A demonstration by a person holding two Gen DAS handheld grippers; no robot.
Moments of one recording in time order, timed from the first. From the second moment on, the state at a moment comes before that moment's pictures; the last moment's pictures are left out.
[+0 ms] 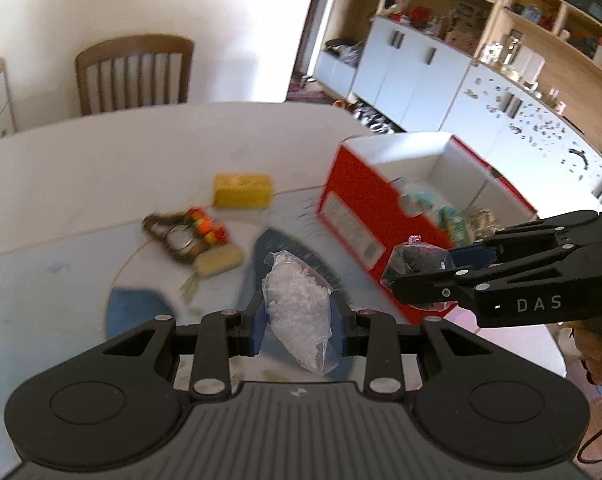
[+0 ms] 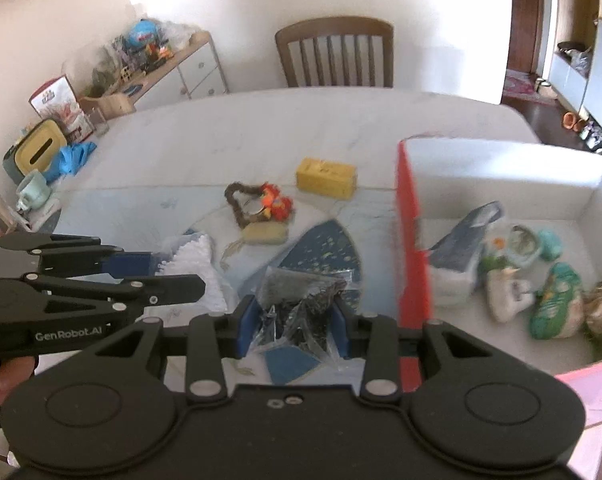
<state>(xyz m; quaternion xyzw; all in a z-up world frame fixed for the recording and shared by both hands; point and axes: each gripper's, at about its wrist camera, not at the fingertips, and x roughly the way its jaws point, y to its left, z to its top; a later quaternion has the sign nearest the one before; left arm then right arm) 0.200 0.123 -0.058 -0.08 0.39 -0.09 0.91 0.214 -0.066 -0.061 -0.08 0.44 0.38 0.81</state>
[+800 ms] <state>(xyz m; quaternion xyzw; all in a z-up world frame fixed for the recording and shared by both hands) 0.264 -0.031 -0.025 -0.02 0.38 -0.14 0.91 0.290 -0.215 -0.040 -0.05 0.41 0.34 0.85</state>
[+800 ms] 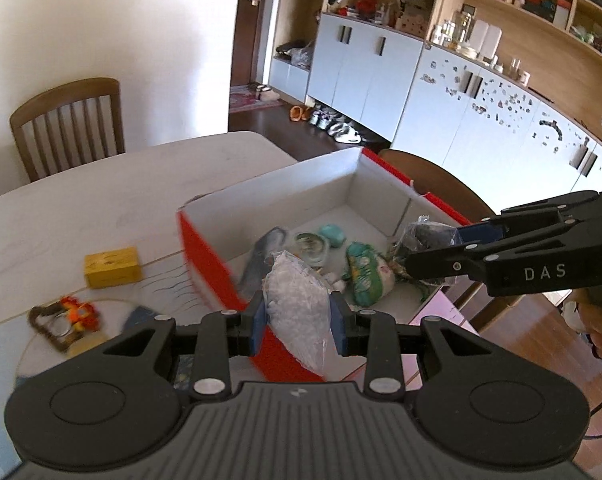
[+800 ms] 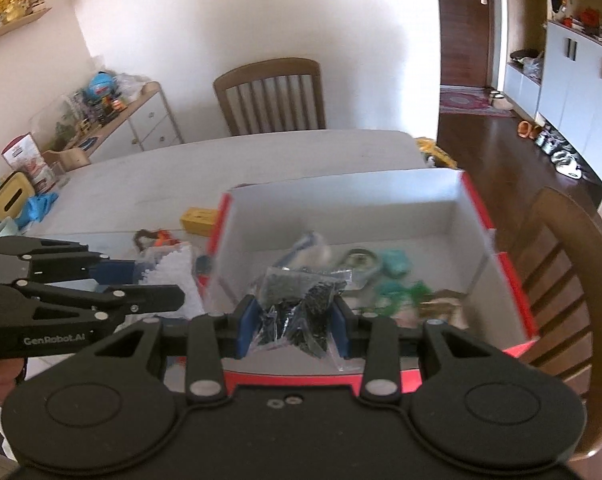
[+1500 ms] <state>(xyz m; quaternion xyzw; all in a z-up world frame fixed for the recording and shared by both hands) 0.380 -0.104 -0.065 0.02 0.43 -0.10 0.90 0.355 -0.222 -0.085 -0.14 0.40 0.38 0.82</state>
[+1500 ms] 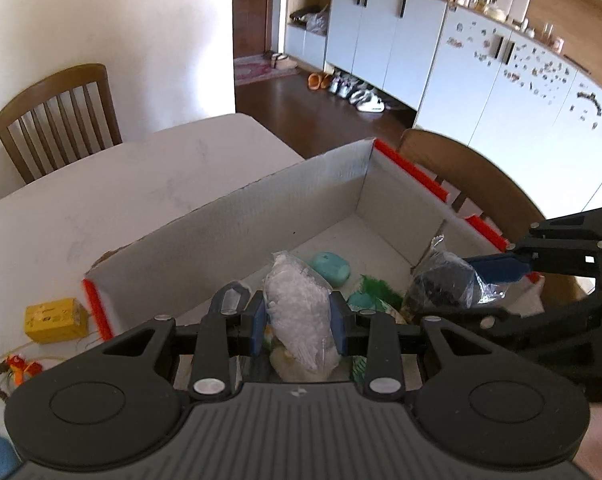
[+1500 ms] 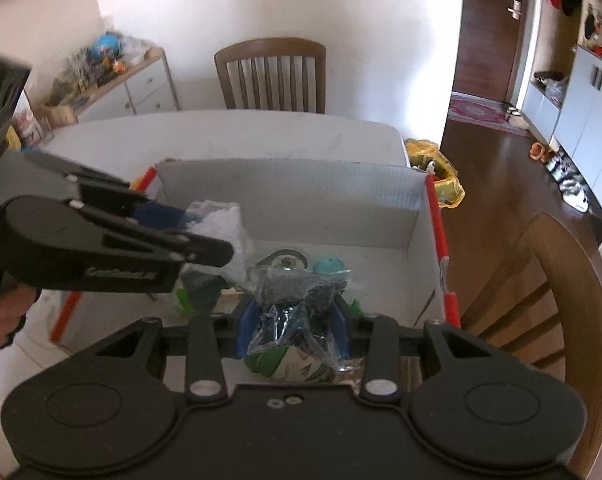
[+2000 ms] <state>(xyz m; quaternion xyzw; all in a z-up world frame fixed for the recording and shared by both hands) 0.417 -0.124 -0.105 0.04 0.48 -0.08 0.87 0.365 -0.217 -0.110 -0.18 0.41 0.38 0.81</state>
